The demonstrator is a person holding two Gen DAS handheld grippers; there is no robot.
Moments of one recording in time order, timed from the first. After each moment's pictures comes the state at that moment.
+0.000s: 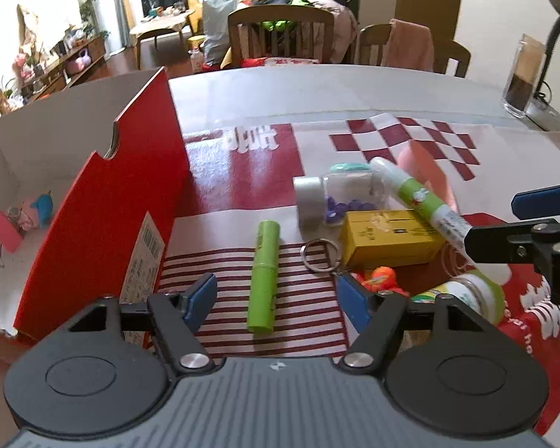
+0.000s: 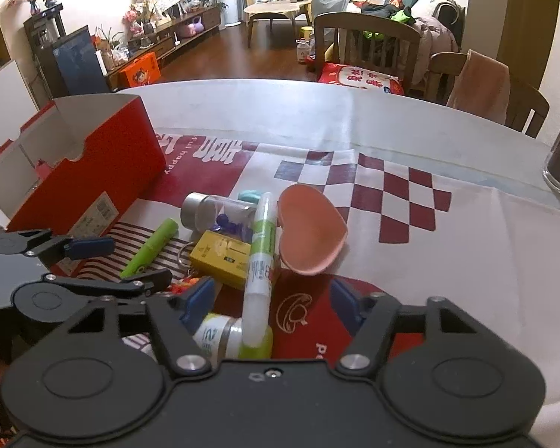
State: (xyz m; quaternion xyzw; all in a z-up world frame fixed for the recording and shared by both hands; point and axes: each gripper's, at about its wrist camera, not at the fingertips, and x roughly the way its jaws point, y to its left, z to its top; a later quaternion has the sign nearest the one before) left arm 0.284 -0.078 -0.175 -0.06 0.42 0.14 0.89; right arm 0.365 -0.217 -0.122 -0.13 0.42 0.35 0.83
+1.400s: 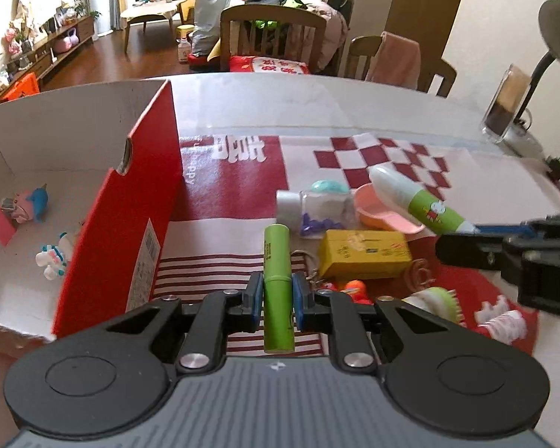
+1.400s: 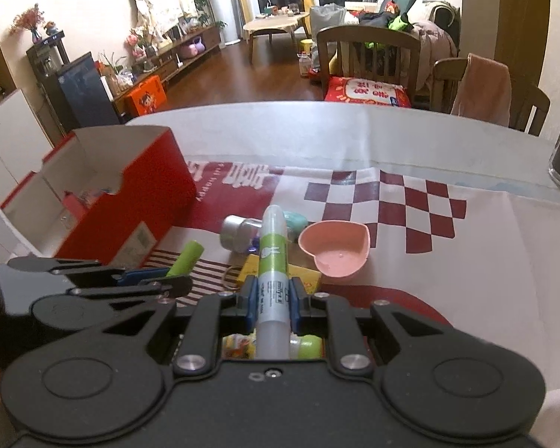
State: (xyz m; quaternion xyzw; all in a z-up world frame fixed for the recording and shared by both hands) left arm 0.274 -0.068 -0.143 -0.11 0.42 0.10 0.89; right arm 0.334 -0.213 -0.084 -0.08 0.41 0.36 0.83
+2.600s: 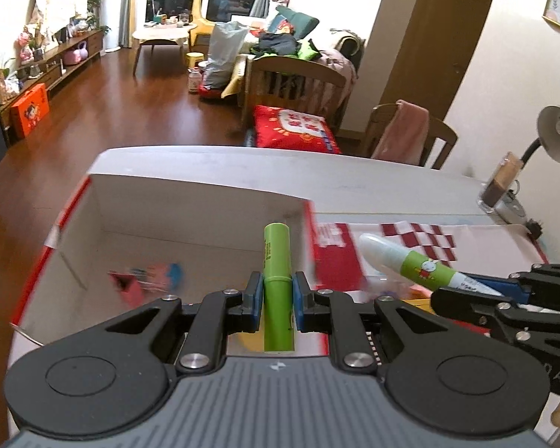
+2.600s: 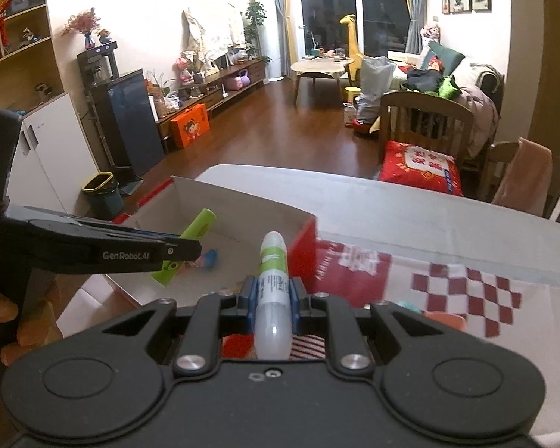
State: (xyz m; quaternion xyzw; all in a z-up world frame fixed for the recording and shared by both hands) left arm 0.202 0.086 -0.029 -0.14 0.37 0.10 0.91; right arm 0.263 -0.083 -0.011 -0.10 0.34 0.41 0.84
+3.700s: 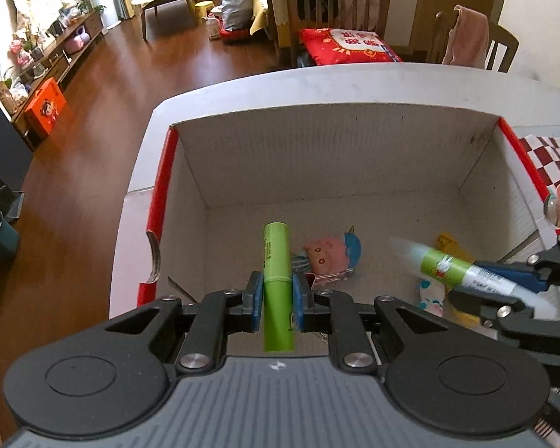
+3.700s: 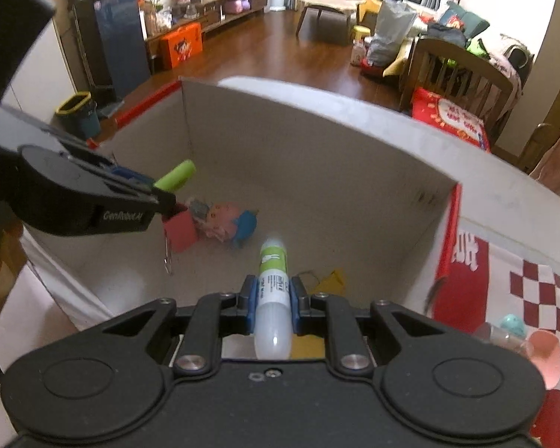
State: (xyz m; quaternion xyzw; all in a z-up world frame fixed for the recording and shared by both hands) left arm 0.250 0.213 -0.123 -0.03 0.49 0.11 0.86; right arm 0.271 0.076 -0.121 -0.21 0.43 0.36 0.80
